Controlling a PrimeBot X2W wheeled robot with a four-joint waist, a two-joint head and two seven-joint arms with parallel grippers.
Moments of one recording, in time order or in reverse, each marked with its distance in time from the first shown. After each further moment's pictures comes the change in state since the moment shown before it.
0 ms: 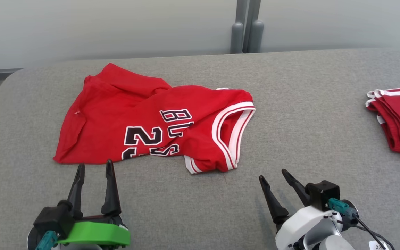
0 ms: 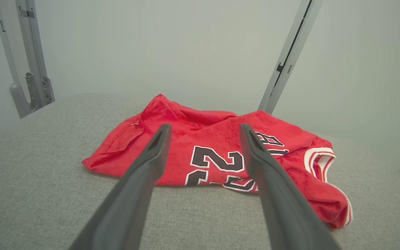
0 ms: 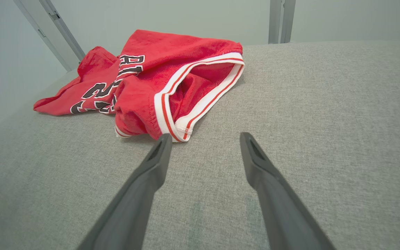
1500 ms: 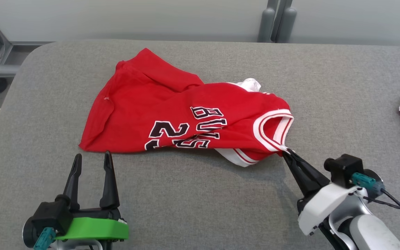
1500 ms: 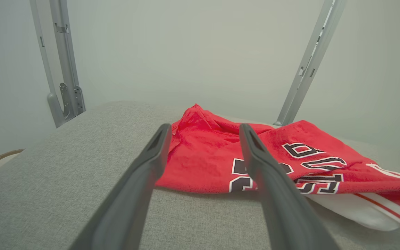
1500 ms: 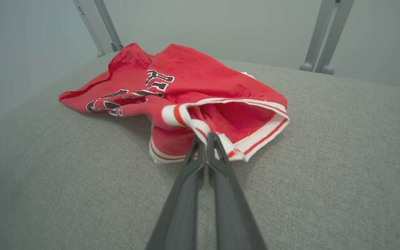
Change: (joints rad) left arm -0.007 -0.048 0.058 -0.042 0.102 -0.054 0.000; right arm -0.062 -0.185 0.045 -0.184 0.084 0.000 0.146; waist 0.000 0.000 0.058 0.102
